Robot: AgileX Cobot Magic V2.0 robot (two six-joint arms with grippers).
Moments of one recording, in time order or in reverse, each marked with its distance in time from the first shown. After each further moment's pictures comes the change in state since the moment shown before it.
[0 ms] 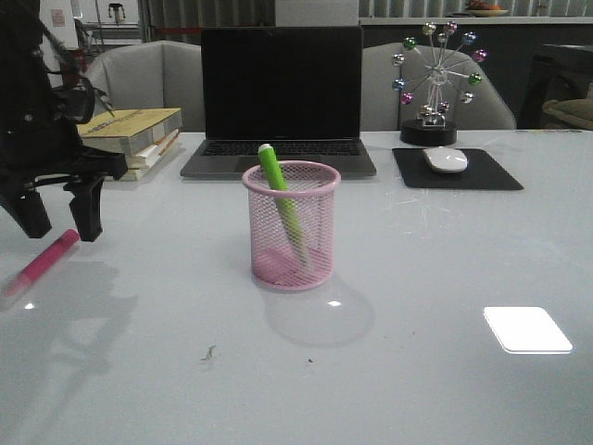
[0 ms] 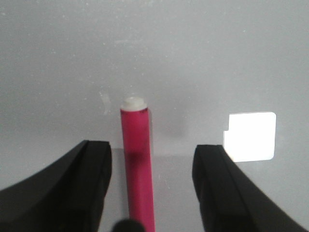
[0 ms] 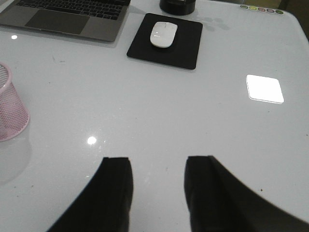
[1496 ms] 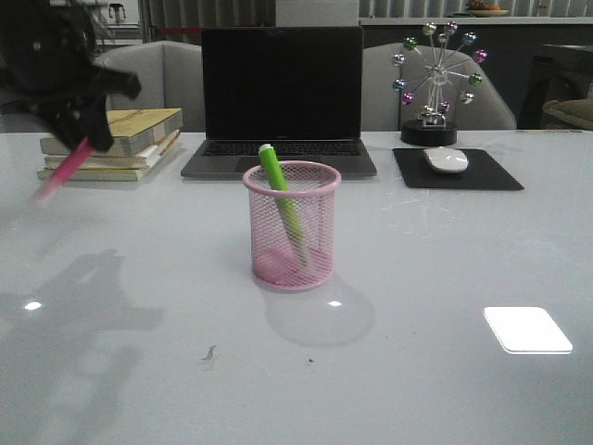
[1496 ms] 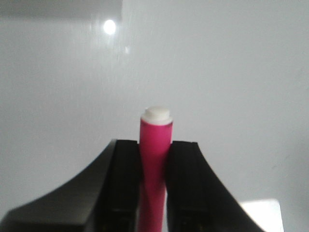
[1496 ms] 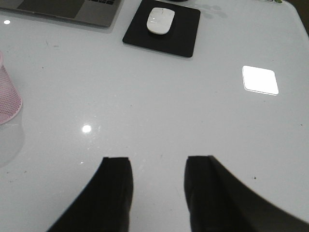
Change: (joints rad) left arm -0.034 -0.142 -0.073 -0.002 -0.179 0.000; right arm 0.000 0.000 0.000 -0.024 0.044 0.000
